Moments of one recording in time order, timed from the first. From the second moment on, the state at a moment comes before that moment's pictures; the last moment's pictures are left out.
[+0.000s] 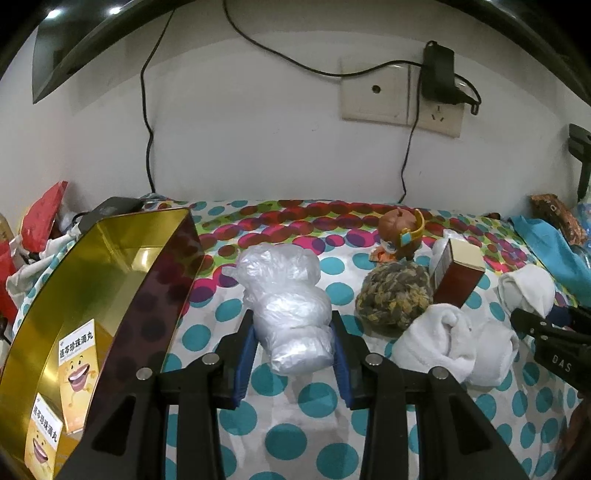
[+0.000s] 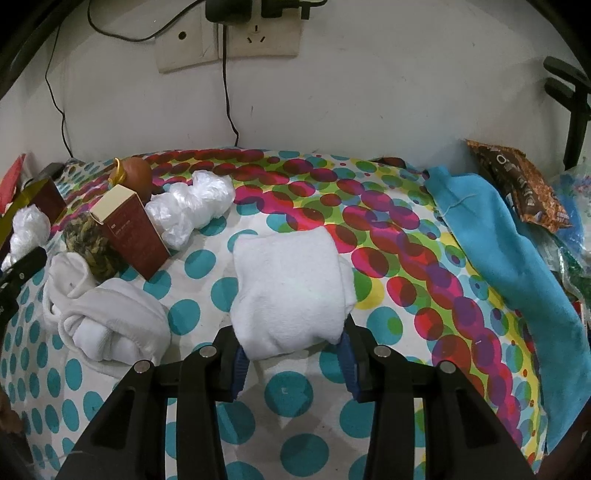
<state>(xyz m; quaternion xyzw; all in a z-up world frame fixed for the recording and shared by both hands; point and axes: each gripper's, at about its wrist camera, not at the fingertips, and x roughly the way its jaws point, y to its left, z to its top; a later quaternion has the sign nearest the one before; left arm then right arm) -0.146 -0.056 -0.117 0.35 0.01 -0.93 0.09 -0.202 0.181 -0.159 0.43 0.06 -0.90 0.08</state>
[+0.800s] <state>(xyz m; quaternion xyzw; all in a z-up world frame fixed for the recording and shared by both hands) -0.045 -0.127 -0.063 0.33 0.01 -0.93 0.15 -0.205 0.179 -0.157 0.43 0.07 -0.90 0.08</state>
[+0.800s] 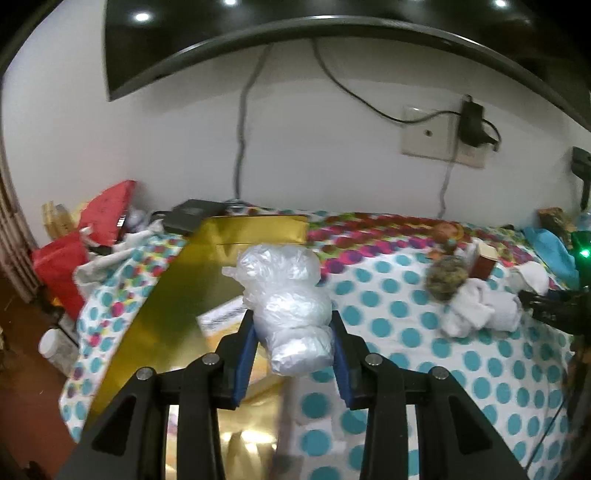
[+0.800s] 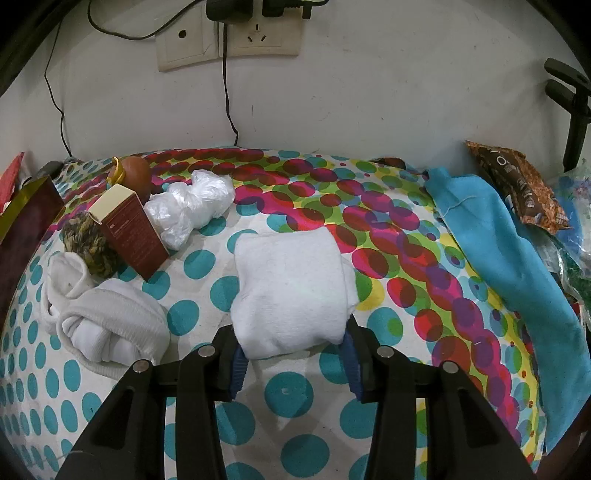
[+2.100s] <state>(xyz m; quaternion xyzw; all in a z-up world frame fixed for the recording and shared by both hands) -0.013 -0.137 -0.063 0.32 0.04 -0.93 0.19 -0.209 0.178 -0.155 0.43 0.06 -0.90 0.08</state>
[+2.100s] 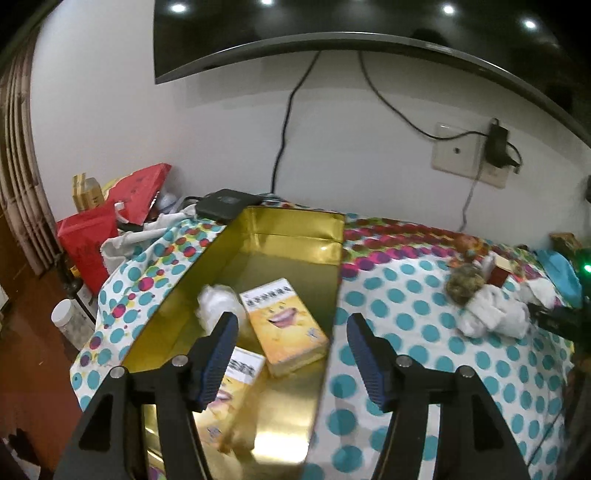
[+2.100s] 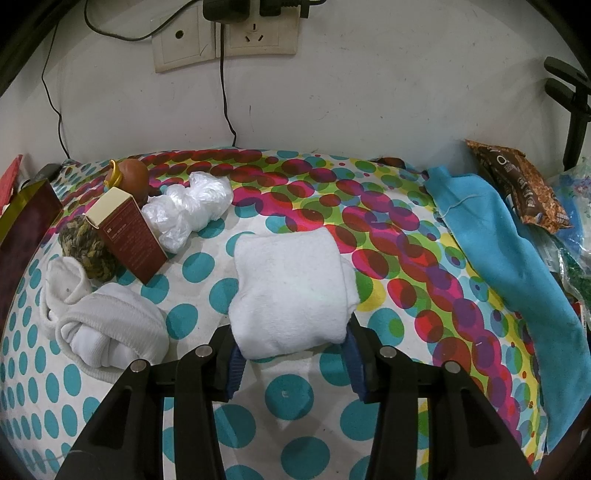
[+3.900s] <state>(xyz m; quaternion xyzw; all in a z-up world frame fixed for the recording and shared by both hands) 0.101 -0.233 -0.044 0.33 0.10 -0.92 0.20 -0.069 -0.152 -0.106 0.34 0.20 -0.83 0.40</state>
